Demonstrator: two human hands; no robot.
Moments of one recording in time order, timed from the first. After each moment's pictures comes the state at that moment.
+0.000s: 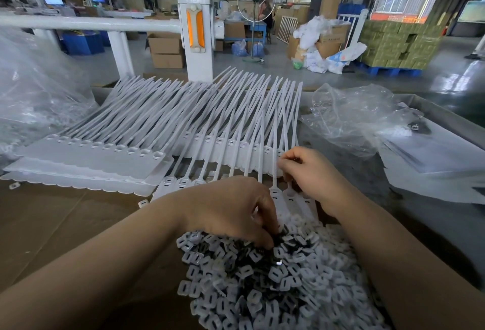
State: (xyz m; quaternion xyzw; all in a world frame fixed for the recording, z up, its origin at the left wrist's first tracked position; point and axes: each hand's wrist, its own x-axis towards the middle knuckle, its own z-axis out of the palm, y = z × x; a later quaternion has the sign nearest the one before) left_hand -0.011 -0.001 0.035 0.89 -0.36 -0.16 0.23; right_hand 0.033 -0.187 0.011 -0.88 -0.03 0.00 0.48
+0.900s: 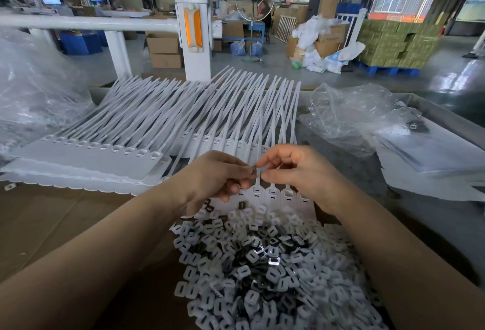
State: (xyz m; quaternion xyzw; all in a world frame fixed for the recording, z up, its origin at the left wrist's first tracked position) left_hand 0.015 0.013 0.025 0.76 -0.06 -0.18 0.62; right_hand 0.026 -0.187 0.020 -0.82 -0.18 0.05 0.54
